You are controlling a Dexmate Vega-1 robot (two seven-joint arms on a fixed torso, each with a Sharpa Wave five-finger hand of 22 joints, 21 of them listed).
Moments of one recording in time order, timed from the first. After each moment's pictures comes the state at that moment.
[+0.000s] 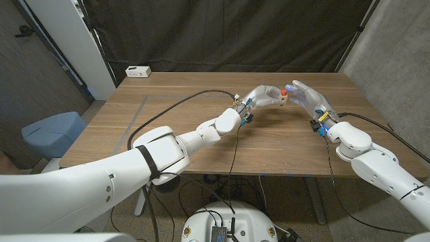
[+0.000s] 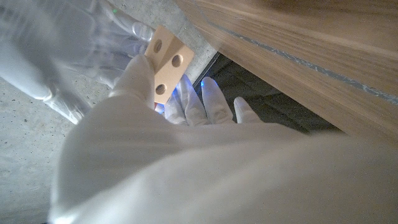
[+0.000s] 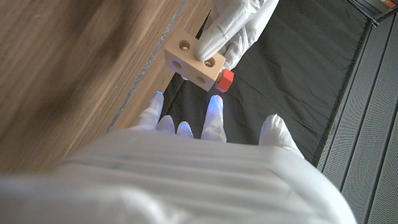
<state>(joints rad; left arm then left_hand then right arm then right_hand) 0.24 -0.09 1.01 -0.38 -0.01 -0.78 0.20 0.99 0.04 0.34 -0.17 0.25 0.70 -0.05 0.56 0.21 0.81 -0.13 0.44 0.62 0.55 -0.05 0.22 0.30 0.13 0.13 0.20 0.18 -1.21 -0.81 -0.14 -1.86 0.59 0.09 -0.12 0.27 0.06 0.32 -0.14 0.18 0.51 -0.01 0.19 0.20 -0.08 0.09 0.18 0.19 -0.12 0.19 0.19 0.19 0.23 0.21 0.18 0.16</state>
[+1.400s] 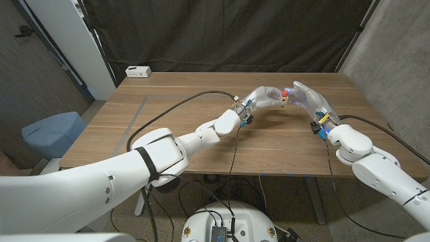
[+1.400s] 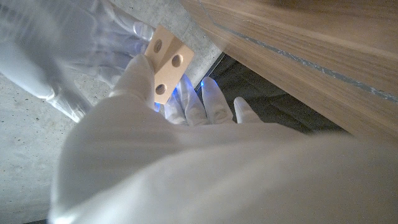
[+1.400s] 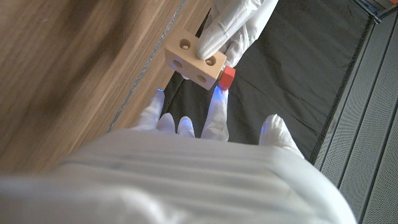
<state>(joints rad) 0.26 -0.09 1.00 -0.39 0.00 -0.81 0.20 0.99 0.04 0.34 -0.17 0.25 0.70 -0.05 0.56 0.21 0.81 -0.13 0.44 0.62 0.55 -0.05 0.22 0.30 0.13 0.13 0.20 0.18 -1.25 -0.82 -0.13 -1.90 0.58 0.09 -0.18 0.27 0.06 0.32 -0.14 0.18 0.69 0.01 0.24 0.20 0.01 0.08 0.21 0.19 -0.09 0.19 0.21 0.19 0.26 0.21 0.18 0.16</state>
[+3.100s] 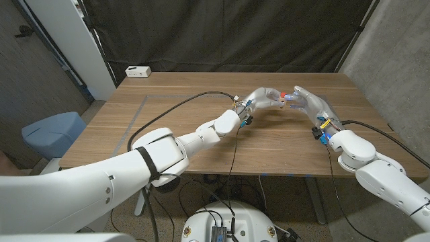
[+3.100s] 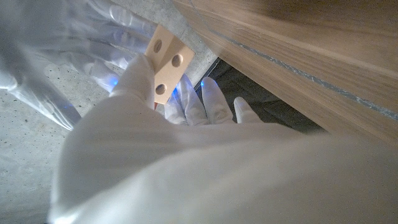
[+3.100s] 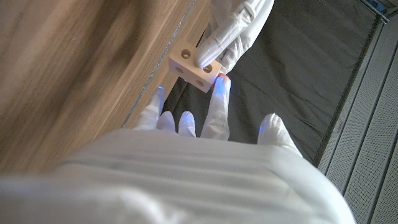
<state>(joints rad) 0.26 -0.09 1.00 -0.39 -0.03 -0.78 0.17 0.99 0.04 0.34 -0.17 0.25 0.70 -0.05 0.56 0.21 0.81 -0.13 0.44 0.62 0.55 -0.05 0.22 0.30 0.13 0.13 0.20 0.18 -1.34 -0.83 -0.08 -1.97 0.58 0.07 -0.20 0.28 0.08 0.33 -0.14 0.18 0.83 0.01 0.26 0.20 0.09 0.07 0.22 0.19 -0.04 0.16 0.21 0.19 0.31 0.20 0.19 0.16</state>
